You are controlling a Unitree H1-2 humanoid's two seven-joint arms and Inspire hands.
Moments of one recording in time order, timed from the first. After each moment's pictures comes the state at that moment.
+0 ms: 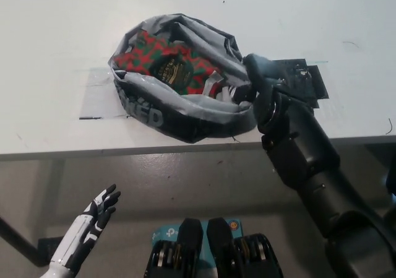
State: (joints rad) left_arm 0.02 0.28 -0.02 0.11 -0.01 -0.26 -0.23; right_arm -0.96 0.00 0.17 0.70 -0.86 0.47 0.16
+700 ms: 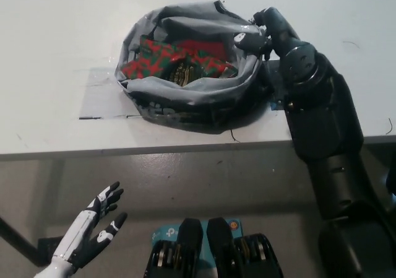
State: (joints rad) left_arm -0.01 0.29 -0.04 0.10 0.02 -0.22 -0.23; right_arm -1.01 0.04 -0.12 0.52 -0.72 0.47 0.31
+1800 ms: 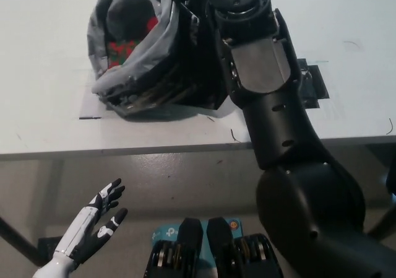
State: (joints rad) left_arm -0.02 0.29 -0.04 0.12 0.03 -0.22 -0.23; right_arm -1.36 0.22 -0.38 0.84 -0.42 0.47 0.21
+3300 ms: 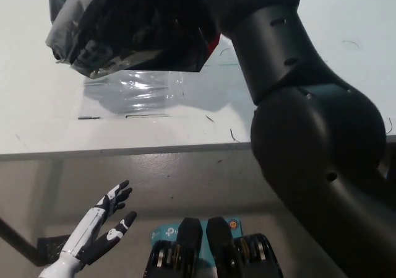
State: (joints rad) left_arm -0.03 0.29 -0.07 0.12 0.03 -0.21 -0.23; right_arm -1.70 0.17 -0.60 1.14 0.01 0.47 -0.01
